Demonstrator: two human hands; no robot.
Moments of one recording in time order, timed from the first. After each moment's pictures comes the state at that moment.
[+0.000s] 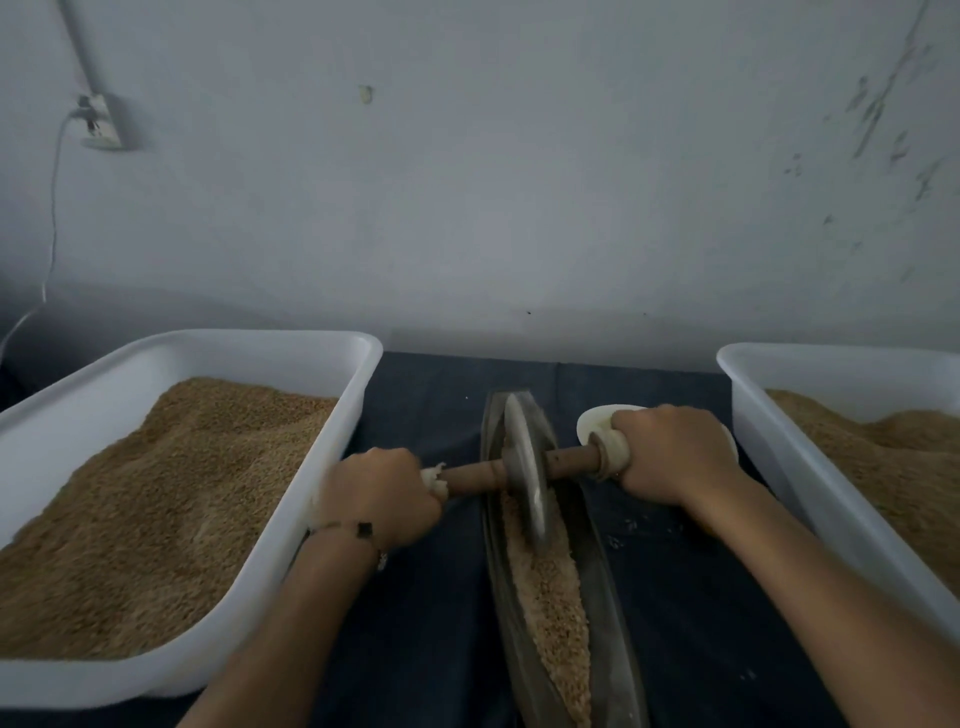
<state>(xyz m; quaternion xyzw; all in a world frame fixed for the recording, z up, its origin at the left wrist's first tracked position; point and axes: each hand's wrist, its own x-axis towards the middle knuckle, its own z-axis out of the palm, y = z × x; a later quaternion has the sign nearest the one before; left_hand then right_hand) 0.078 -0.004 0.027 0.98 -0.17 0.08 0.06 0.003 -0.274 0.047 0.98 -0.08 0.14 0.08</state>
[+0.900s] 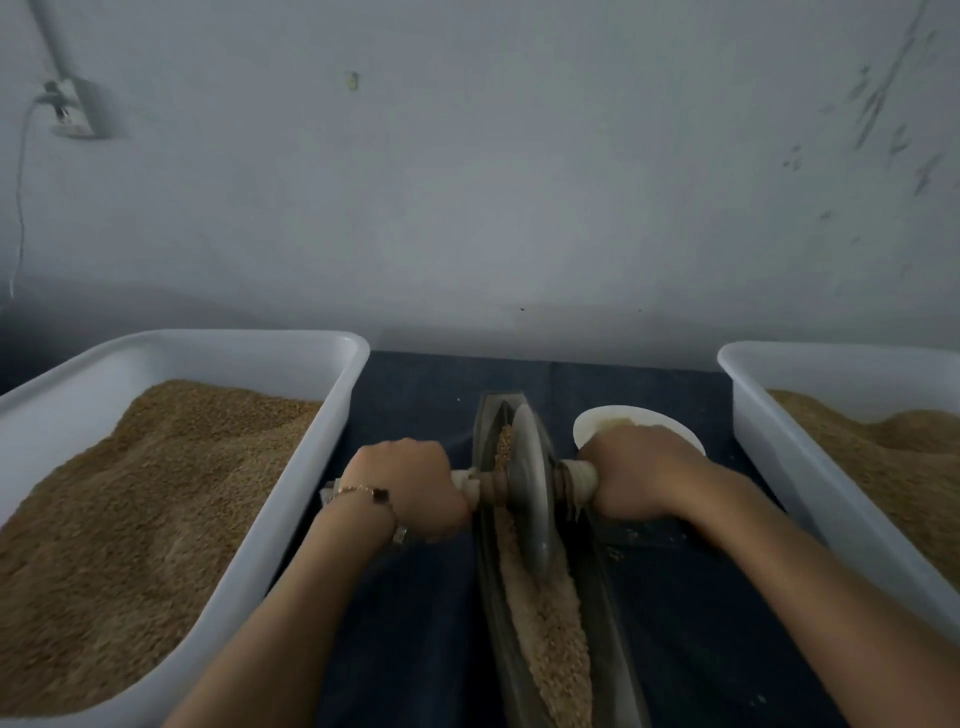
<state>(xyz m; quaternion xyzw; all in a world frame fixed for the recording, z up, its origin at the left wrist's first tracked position) 0.082 -0.031 0.057 0.95 -0.28 -0.08 0.04 0.015 -0.253 0.054 1.00 -0.03 -0.07 -0.02</state>
